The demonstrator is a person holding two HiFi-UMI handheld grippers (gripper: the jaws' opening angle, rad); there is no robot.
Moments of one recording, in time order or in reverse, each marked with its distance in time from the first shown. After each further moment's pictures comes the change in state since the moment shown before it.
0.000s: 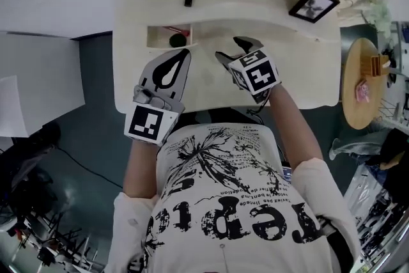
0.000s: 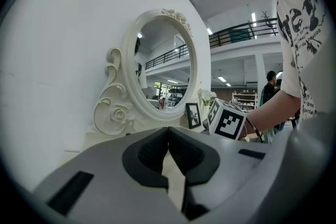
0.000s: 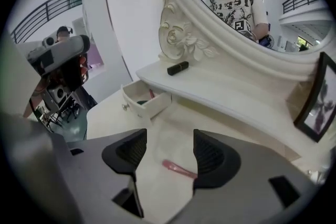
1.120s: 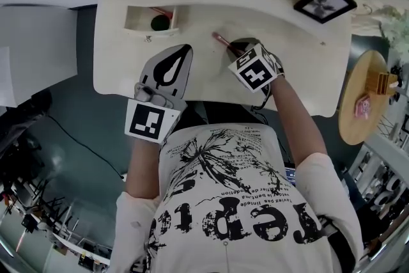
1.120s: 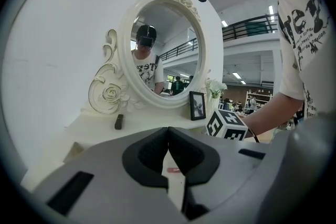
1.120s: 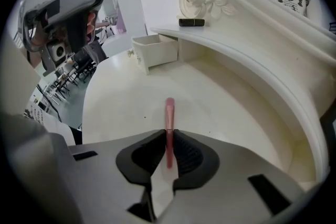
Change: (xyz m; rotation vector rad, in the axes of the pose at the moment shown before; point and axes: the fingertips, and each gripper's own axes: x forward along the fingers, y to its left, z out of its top) left arm 0.050 -0.049 -0.054 -0.080 0.074 0.145; right arm 0.030 -0.049 -0.101 -0.292 0.215 0.133
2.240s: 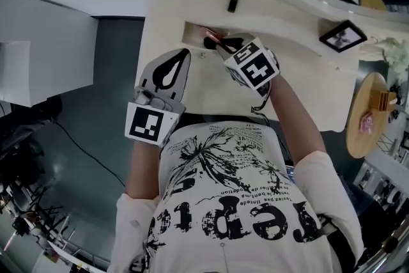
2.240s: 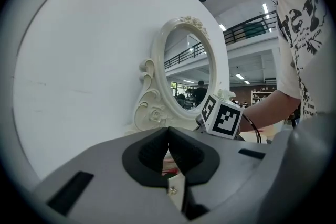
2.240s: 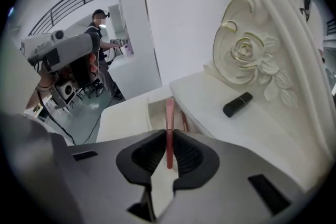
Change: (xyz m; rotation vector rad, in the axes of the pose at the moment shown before) left arm -0.094 0.131 0.060 0.059 -0.094 0.058; right arm -0.005 0.072 0.214 -0.043 -0.186 0.040
